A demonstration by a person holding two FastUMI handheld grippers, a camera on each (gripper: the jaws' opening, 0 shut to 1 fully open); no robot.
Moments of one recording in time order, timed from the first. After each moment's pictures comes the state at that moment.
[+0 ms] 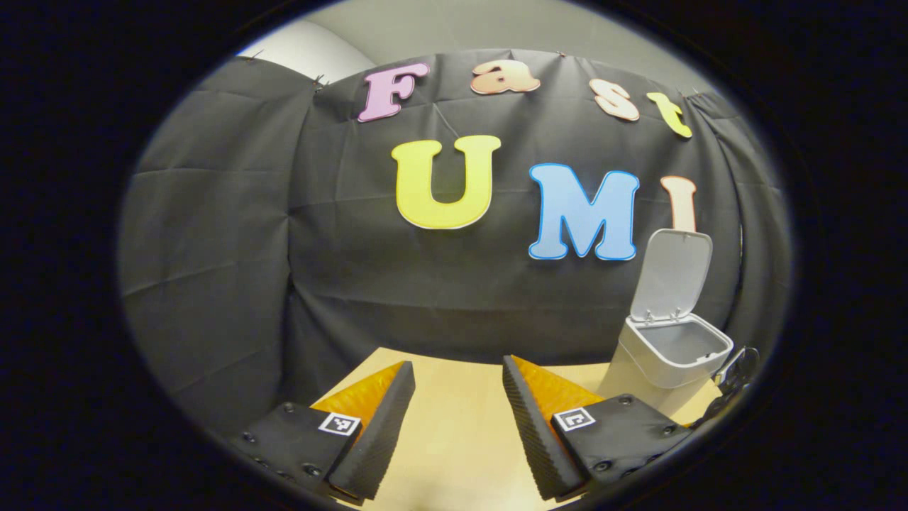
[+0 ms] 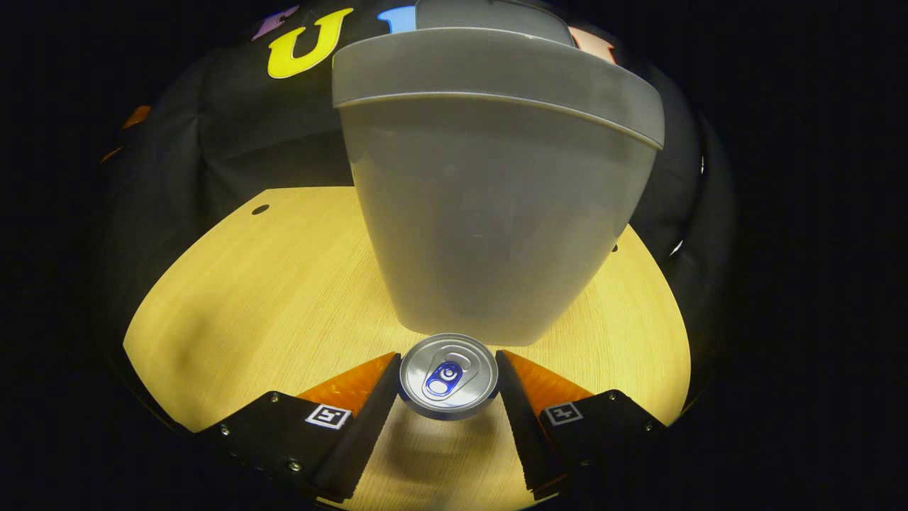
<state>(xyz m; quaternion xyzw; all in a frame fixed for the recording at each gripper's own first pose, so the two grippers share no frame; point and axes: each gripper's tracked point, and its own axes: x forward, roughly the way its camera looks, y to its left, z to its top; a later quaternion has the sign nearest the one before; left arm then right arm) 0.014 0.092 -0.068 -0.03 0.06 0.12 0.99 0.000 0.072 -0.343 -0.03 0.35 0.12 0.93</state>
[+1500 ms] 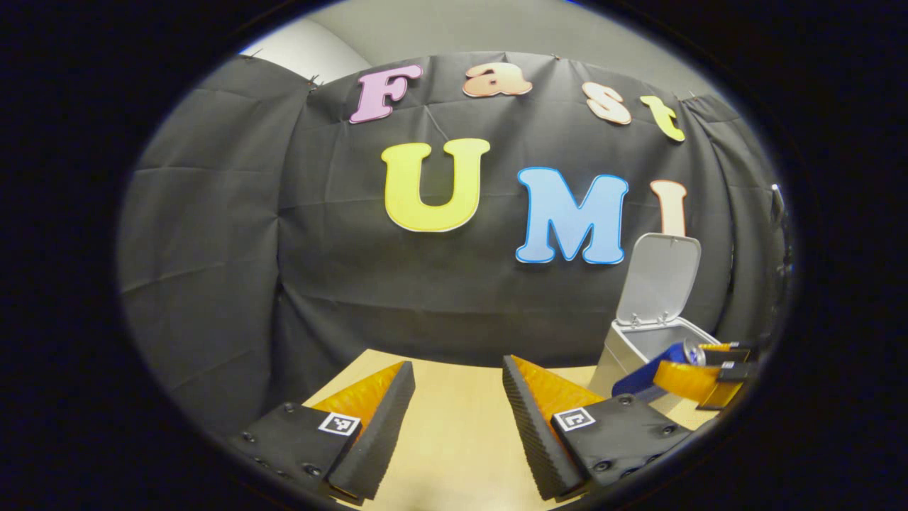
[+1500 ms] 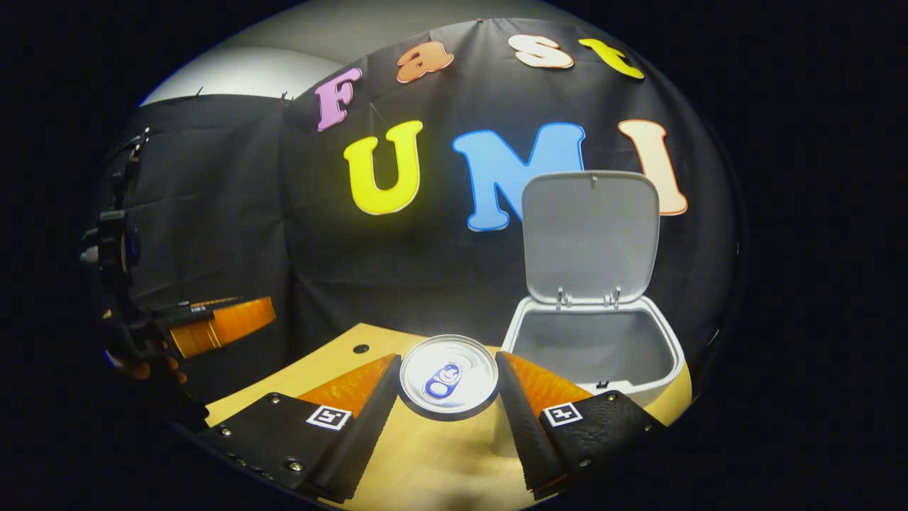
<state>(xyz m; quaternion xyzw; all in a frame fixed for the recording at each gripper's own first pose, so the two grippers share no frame) 0.016 0.079 -0.063 -0.03 0.05 0.10 0.99 0.037 0.162 -0.083 0.05 0.09 0.25 0.96</state>
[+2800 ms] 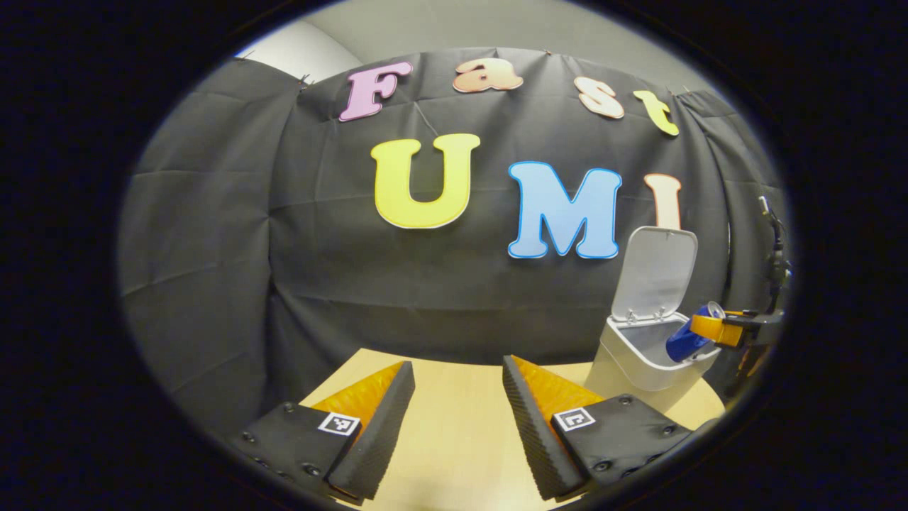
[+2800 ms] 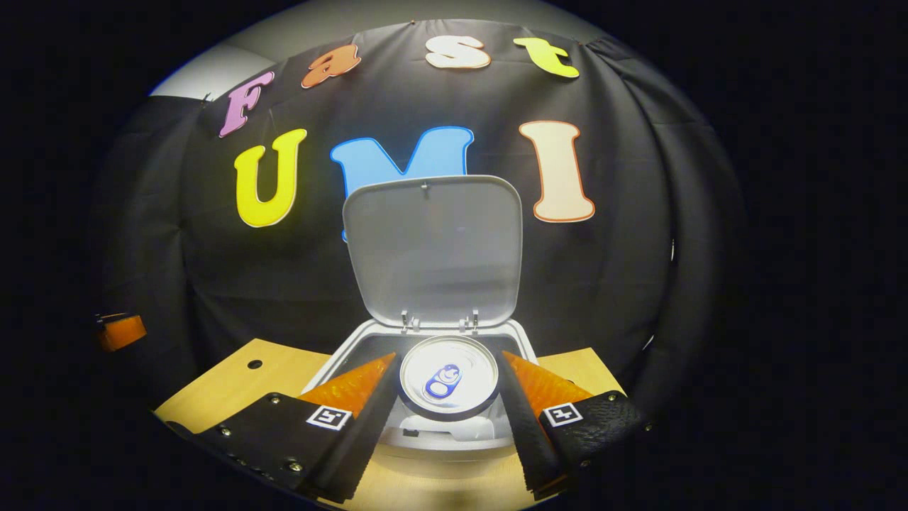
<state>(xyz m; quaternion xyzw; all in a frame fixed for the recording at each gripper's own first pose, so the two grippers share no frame) 0.029 0.068 -0.067 -0.03 0.06 0.09 0.99 0.112 0.017 -0.115 0.05 0.11 0.07 0.99</state>
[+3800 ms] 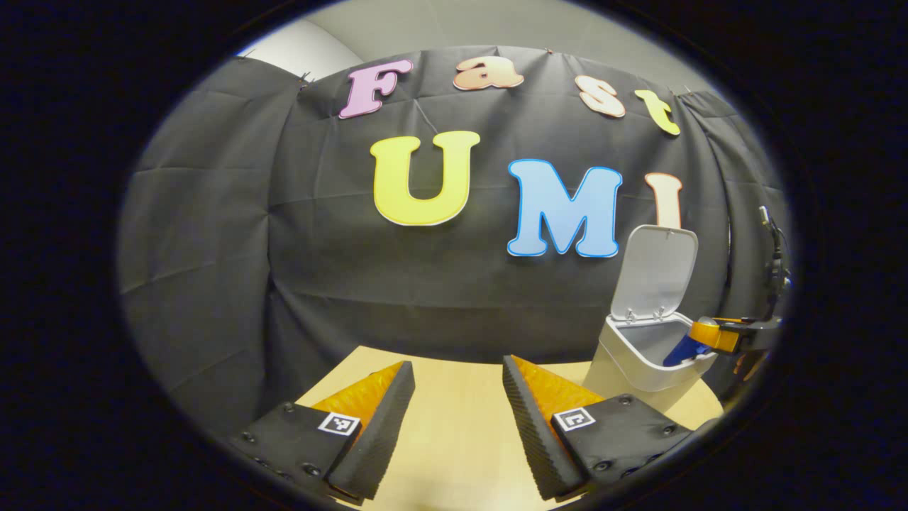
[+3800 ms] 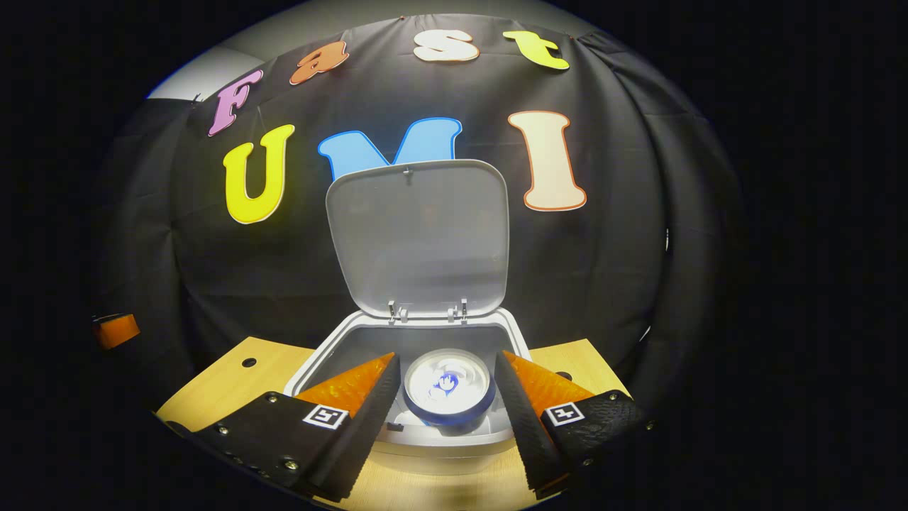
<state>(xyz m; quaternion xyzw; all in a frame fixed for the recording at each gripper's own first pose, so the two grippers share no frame) 0.031 0.065 -0.069 -0.03 0.07 0.09 0.99 0.113 0.009 -0.120 0.05 0.12 0.06 0.99</state>
